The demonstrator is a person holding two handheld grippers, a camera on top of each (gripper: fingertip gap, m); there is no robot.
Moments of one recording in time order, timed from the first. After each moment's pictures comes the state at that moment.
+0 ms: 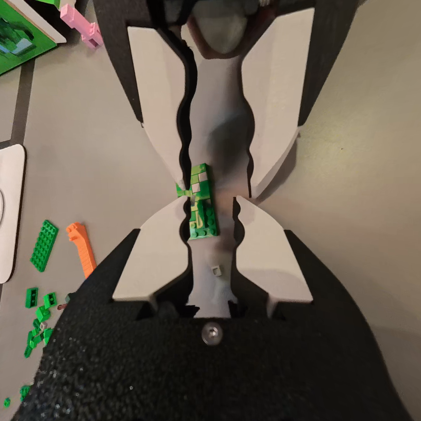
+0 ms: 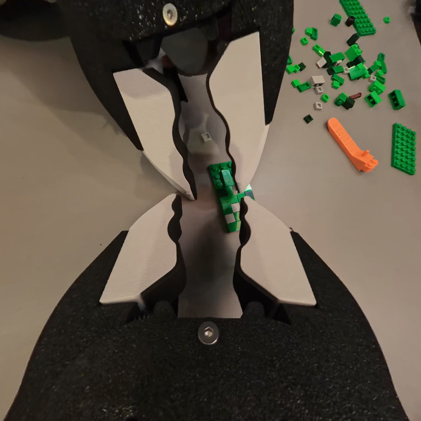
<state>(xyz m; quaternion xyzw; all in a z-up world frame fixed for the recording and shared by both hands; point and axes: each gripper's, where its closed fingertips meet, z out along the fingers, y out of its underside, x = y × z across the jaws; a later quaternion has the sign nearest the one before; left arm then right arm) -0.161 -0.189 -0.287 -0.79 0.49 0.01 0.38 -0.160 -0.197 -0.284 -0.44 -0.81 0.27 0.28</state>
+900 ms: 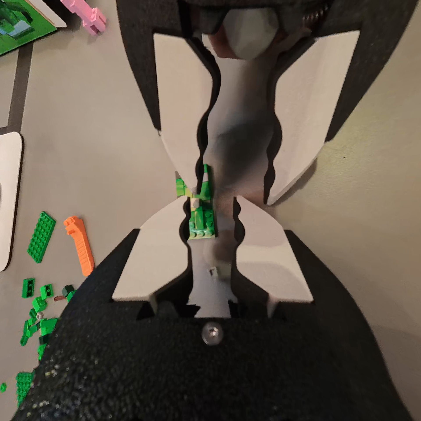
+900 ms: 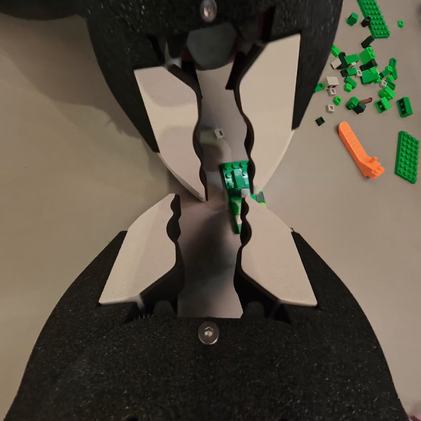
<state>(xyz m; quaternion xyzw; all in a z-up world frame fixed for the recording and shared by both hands) -0.161 -0.188 -0.287 -0.81 0.47 0.02 0.37 -0.156 -0.204 -0.289 -0.42 -0.83 0.25 0.28</state>
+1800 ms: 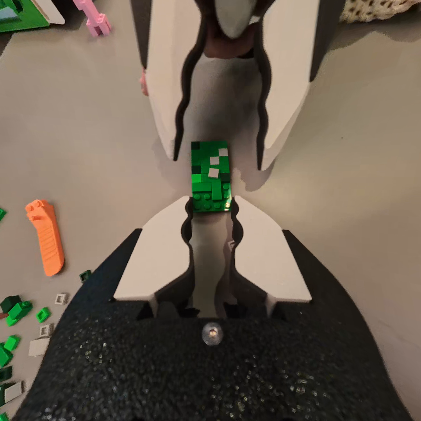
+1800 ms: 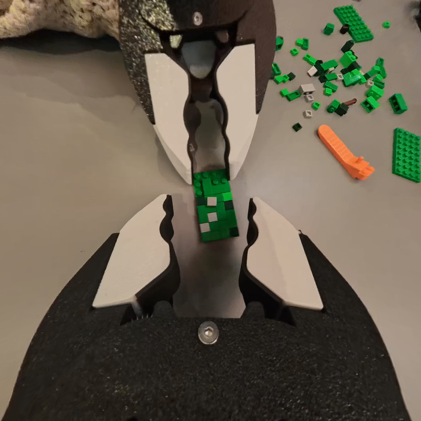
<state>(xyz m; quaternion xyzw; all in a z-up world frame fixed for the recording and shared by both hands) -0.188 -0.188 -0.291 -0.79 0.44 -0.13 0.41 -0.175 -0.185 -0.277 -0.44 -0.80 0.31 0.26</state>
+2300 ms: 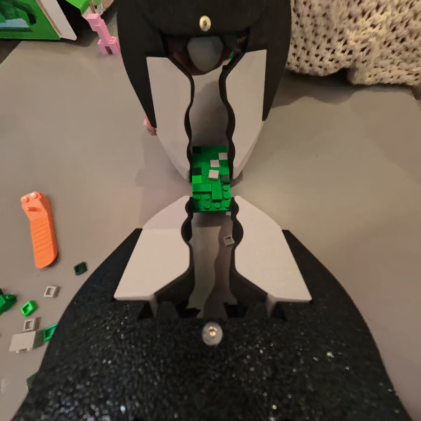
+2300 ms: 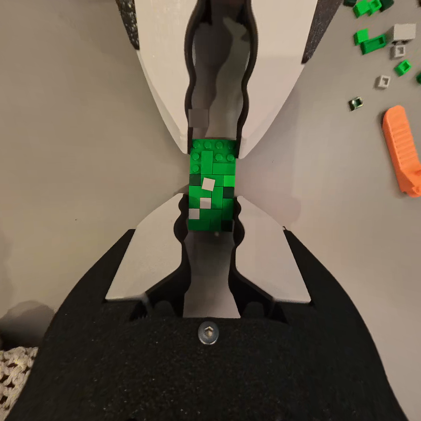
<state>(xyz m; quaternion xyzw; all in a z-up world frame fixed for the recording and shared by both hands) -0.192 -0.195 -0.276 -0.78 0.41 -0.19 0.43 -0.172 -0.181 -0.297 -0.40 -0.89 0.21 0.11</state>
